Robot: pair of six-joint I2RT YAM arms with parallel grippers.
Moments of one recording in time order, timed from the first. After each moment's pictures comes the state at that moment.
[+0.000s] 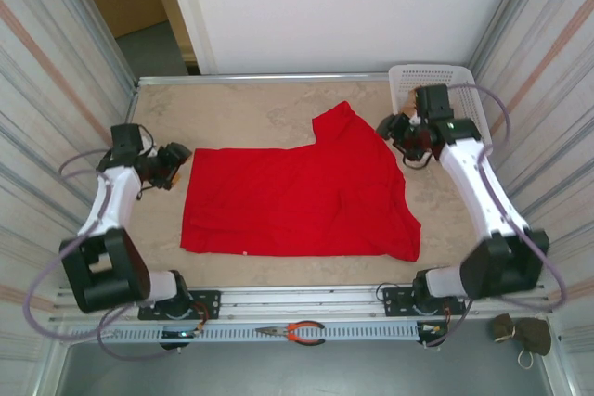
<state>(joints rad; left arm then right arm) 0.24 1.36 0.97 -0.63 0.44 -0.68 0.15 1.42 1.33 -0.85 -0.18 0.74</state>
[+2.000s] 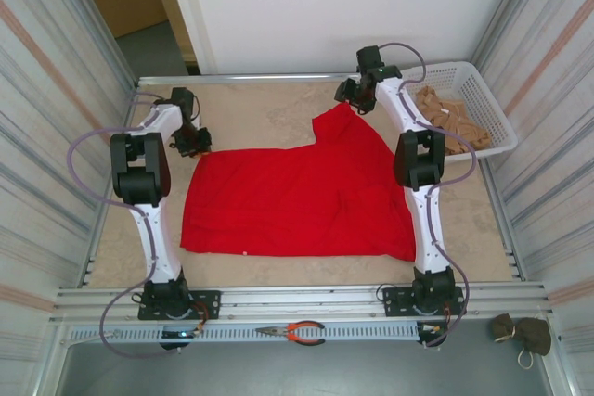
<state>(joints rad) 0.02 2.17 1.67 -0.88 0.11 -0.23 0.21 2.54 2.42 -0.90 -0.15 0.51</state>
